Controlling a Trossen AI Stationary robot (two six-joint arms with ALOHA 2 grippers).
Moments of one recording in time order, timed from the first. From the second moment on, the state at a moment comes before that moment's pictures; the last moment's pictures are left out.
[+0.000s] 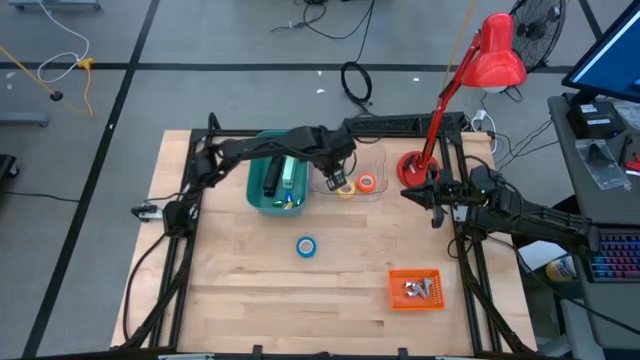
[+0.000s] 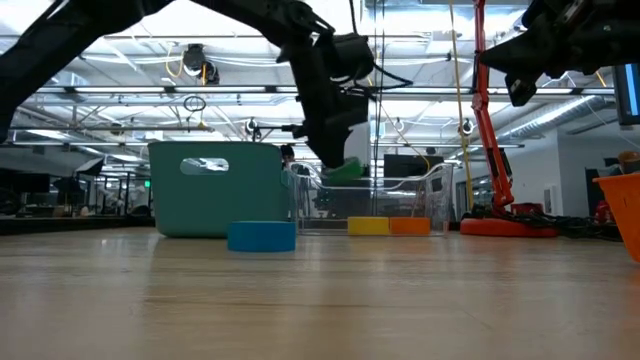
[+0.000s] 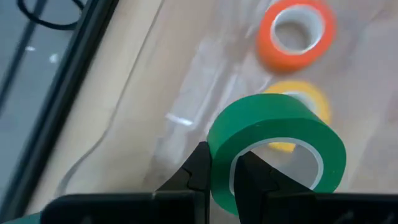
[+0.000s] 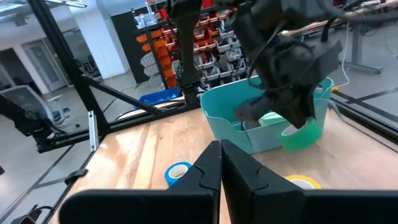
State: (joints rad) left arm 0.33 2.18 1.96 -0.91 -0.14 -0.04; right arm -0.34 0.31 0.30 -0.05 -0.29 0.25
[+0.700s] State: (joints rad) left arm 0.32 2.24 1.97 -0.98 -0.19 0.22; right arm -0.34 0.31 0.30 -0.05 -0.28 0.28
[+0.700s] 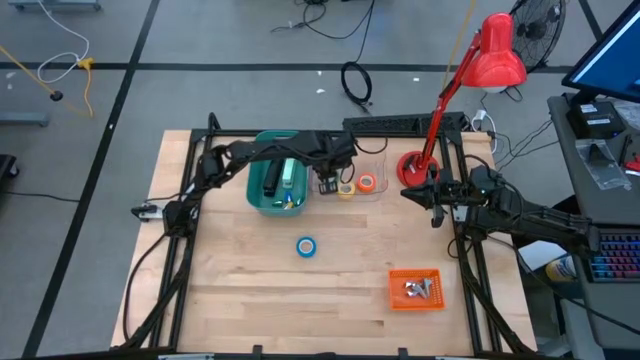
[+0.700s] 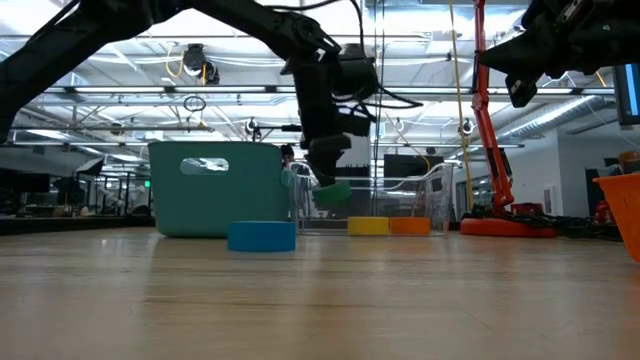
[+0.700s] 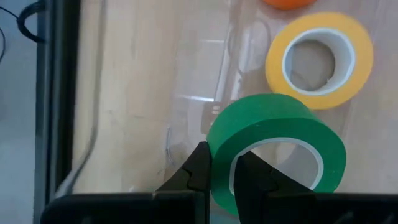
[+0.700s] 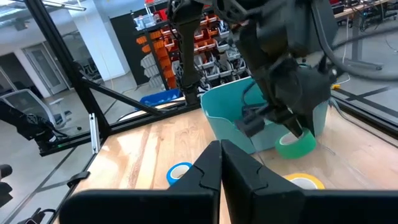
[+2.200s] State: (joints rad) left arm 0.31 2.30 2.26 -1.19 -0.18 0.07; right arm -0.34 0.31 0.30 -0.05 -0.29 0.28
